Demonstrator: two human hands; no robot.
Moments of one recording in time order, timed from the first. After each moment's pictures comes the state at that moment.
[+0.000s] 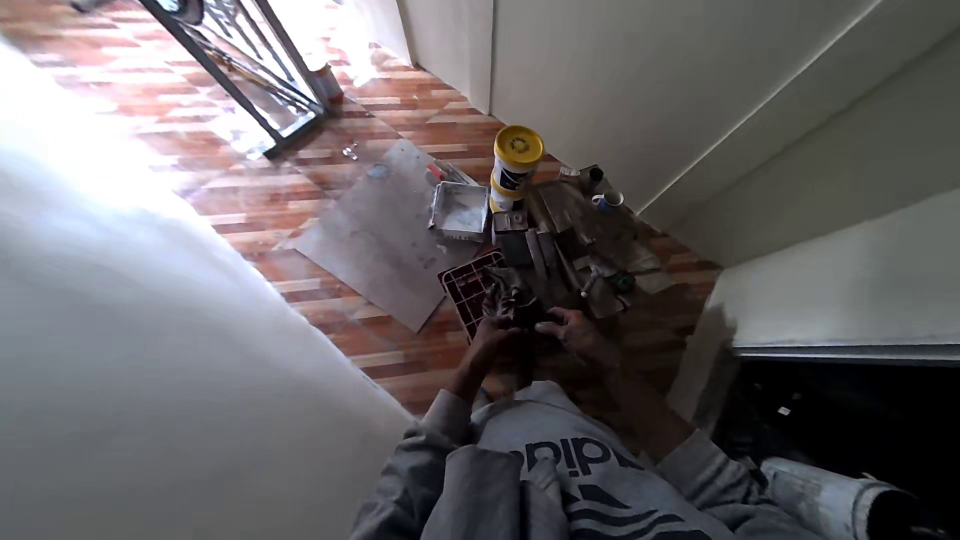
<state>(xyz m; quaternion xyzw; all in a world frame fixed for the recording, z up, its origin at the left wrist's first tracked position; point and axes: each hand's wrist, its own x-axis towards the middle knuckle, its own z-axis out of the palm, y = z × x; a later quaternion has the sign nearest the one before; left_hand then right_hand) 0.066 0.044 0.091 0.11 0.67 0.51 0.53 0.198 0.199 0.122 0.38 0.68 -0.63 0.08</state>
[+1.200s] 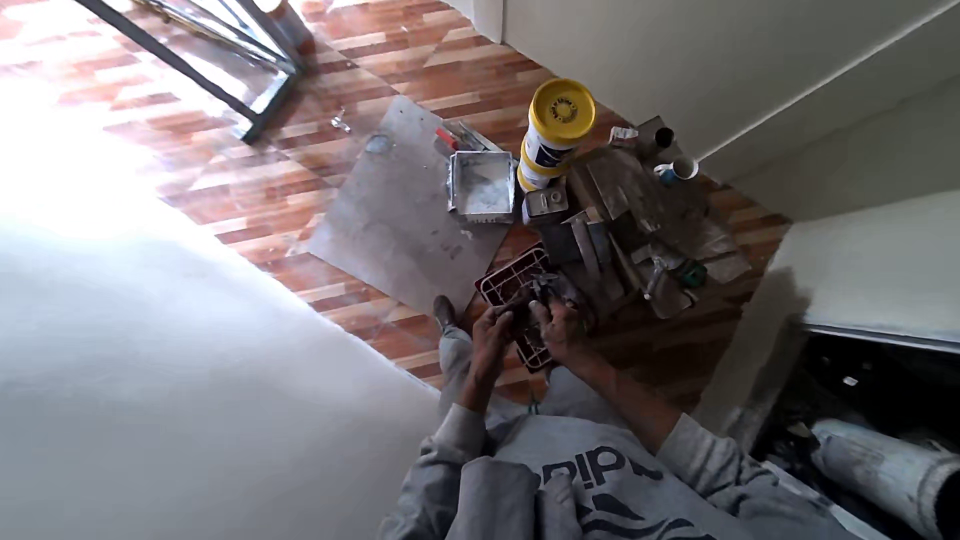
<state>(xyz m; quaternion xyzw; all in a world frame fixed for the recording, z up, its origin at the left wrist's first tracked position) -0.146 0.060 0.017 -0.06 0.60 0.64 0.47 -0.049 0.176 0.049 0.42 0.79 -0.45 0.03</state>
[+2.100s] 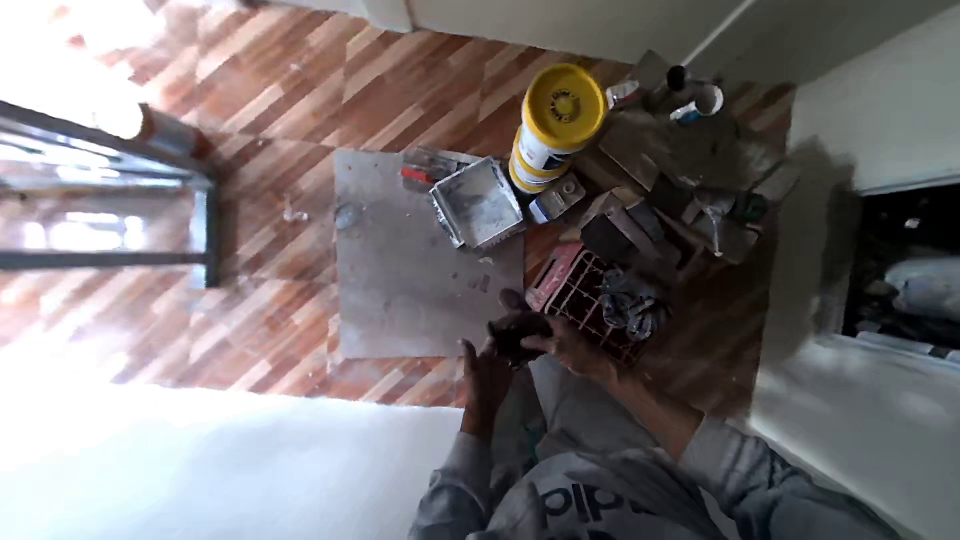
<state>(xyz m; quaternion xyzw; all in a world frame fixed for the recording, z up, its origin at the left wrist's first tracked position) -0.459 0.063 -0.052 -0.10 0.44 0.58 0.68 -0.314 0.186 -0.008 0.48 0.46 -0.74 -0.03</state>
